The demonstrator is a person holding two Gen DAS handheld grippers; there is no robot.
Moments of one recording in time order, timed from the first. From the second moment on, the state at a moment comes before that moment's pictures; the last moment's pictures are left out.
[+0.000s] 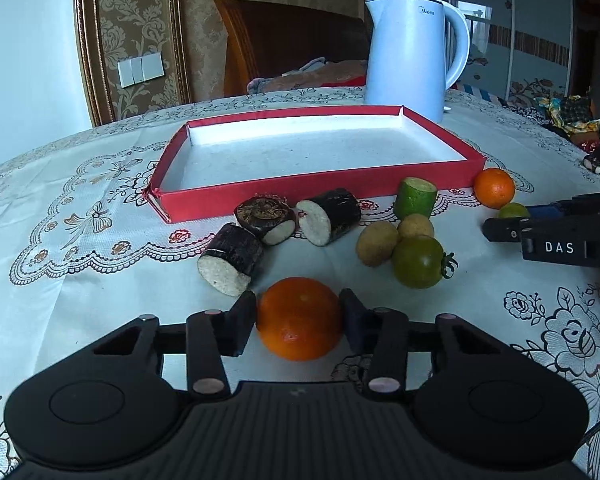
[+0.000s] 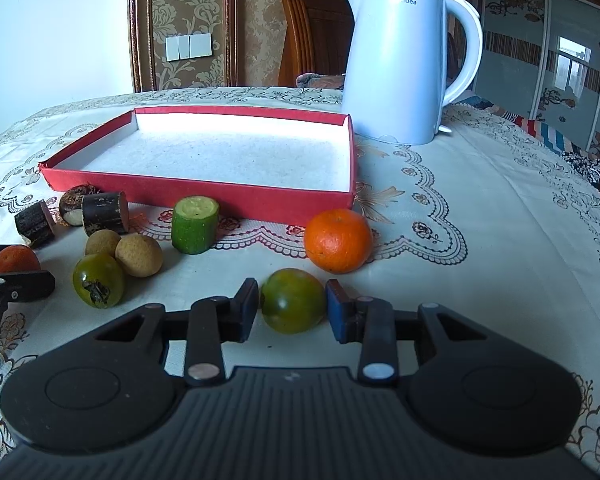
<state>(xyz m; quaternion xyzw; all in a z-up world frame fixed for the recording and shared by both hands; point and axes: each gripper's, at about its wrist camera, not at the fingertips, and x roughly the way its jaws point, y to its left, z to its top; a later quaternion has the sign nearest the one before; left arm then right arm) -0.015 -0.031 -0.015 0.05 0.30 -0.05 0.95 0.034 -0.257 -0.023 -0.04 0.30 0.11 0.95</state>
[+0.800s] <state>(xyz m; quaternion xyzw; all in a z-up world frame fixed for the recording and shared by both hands) 0.002 -0.030 0.005 0.03 0.31 -0.05 0.95 0.030 -0.254 0.004 -0.04 0.23 0.13 0.96</state>
